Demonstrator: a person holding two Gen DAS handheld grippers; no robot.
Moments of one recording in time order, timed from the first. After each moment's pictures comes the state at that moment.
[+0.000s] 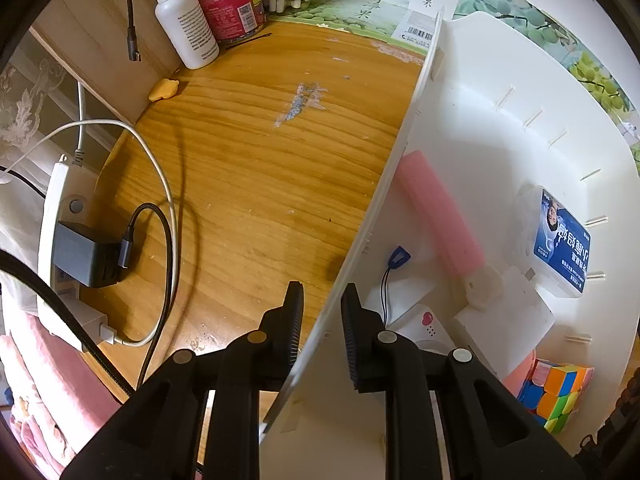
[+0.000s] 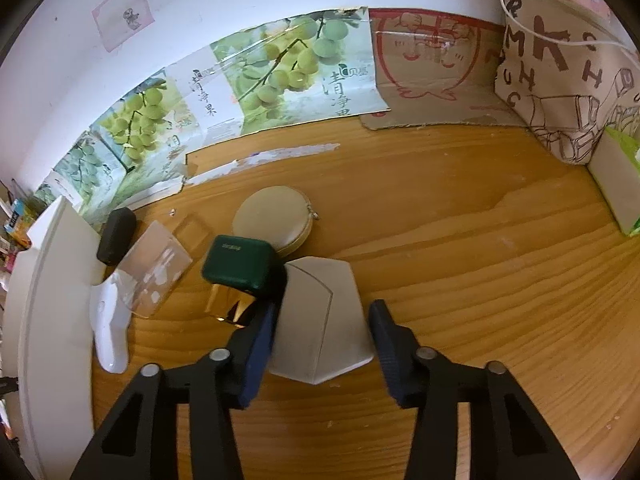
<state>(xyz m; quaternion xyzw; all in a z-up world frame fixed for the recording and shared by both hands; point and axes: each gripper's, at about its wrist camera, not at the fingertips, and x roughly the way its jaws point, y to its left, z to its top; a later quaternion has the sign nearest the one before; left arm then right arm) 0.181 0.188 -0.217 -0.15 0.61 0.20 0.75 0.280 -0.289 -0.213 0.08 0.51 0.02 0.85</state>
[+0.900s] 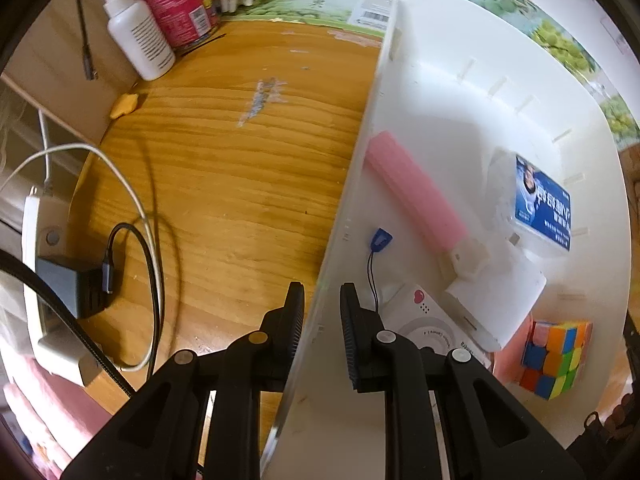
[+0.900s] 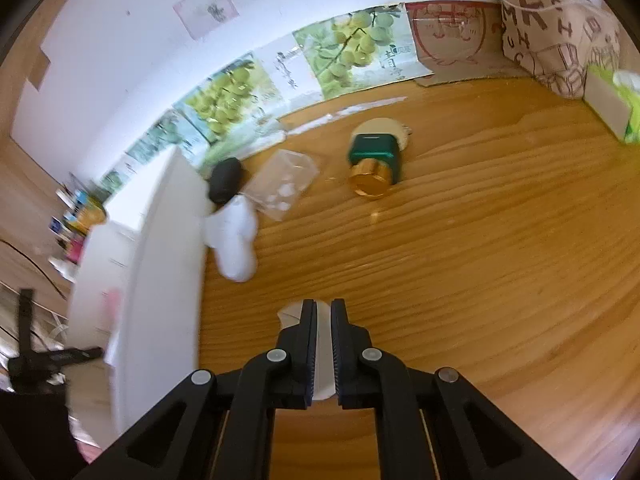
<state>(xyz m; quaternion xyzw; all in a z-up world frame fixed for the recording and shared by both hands) 0.190 0.187 -0.220 -0.12 0.63 0.12 0.76 0.176 -0.226 -0.184 0.17 0.50 0.07 0.84</state>
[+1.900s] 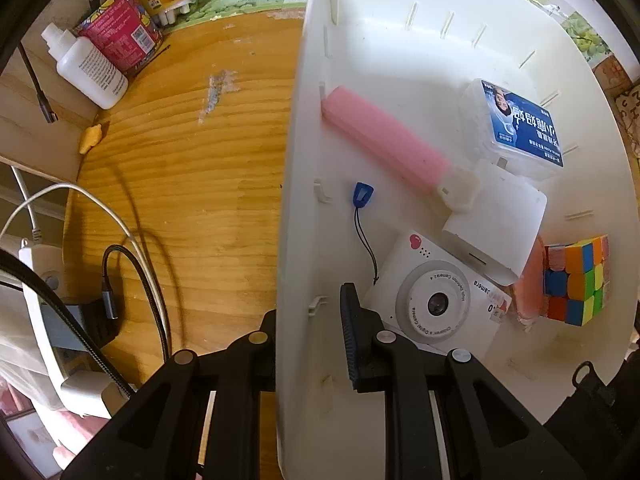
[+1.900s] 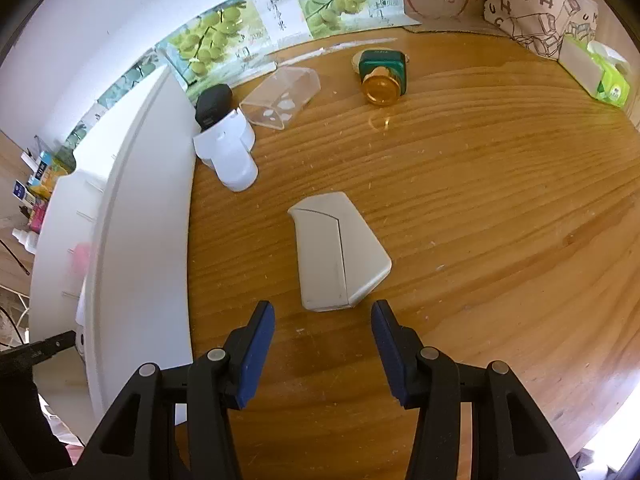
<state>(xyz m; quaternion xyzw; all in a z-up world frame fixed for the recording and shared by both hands) 0.192 0.167 -0.236 -0.04 0.66 0.04 0.75 0.143 -0.171 -0.214 0.12 0.57 -0.01 0.81</state>
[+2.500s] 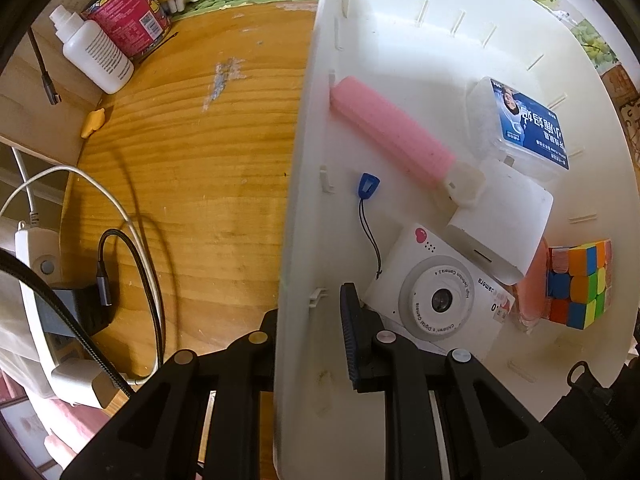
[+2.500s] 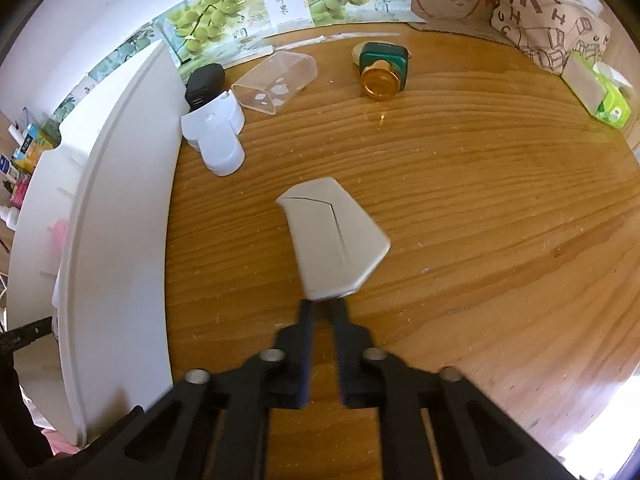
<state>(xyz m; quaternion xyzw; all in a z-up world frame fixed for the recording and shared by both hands) 0.192 0.172 -0.245 -0.05 0.66 0.05 0.74 0.151 -0.172 -0.215 0.08 0.59 -0.01 0.80</state>
